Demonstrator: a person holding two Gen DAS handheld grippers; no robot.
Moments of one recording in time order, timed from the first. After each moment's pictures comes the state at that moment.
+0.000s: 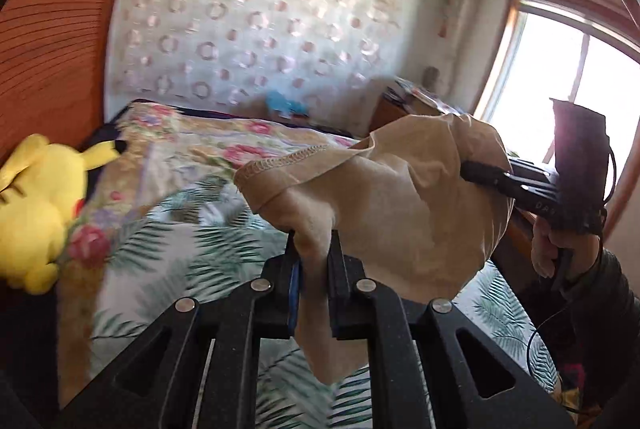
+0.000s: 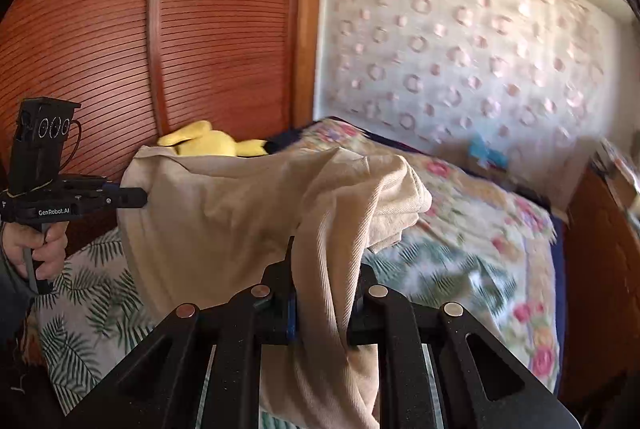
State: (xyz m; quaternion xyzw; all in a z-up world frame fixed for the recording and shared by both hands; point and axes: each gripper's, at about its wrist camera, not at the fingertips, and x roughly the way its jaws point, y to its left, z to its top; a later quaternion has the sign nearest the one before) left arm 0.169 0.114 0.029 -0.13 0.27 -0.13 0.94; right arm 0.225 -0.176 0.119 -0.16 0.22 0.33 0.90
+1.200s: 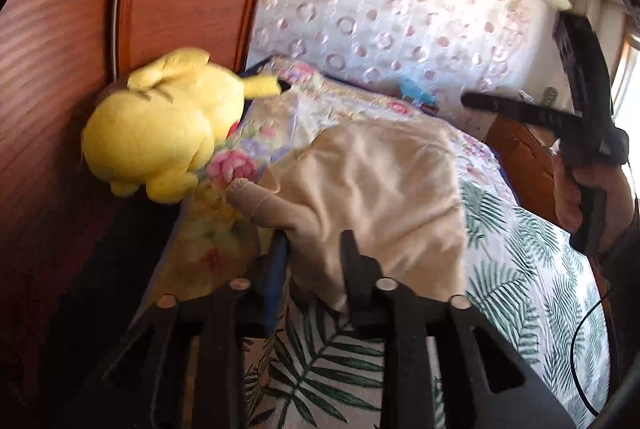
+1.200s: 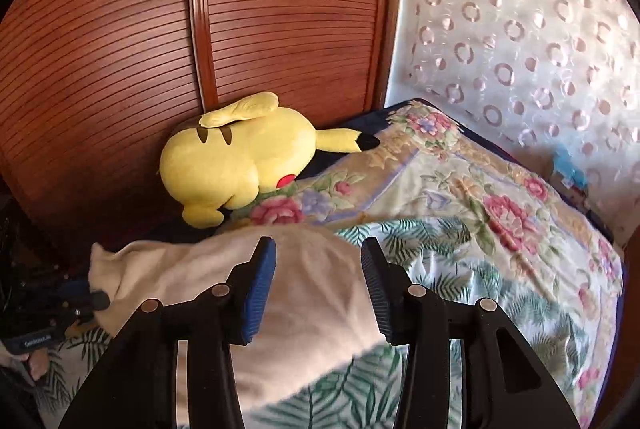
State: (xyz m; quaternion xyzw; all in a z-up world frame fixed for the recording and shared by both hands) left arm 0.125 0.225 -0.073 -0.16 0.32 0.07 0.93; right arm 0.342 0.053 0.042 -0.17 0.28 0.39 0.86
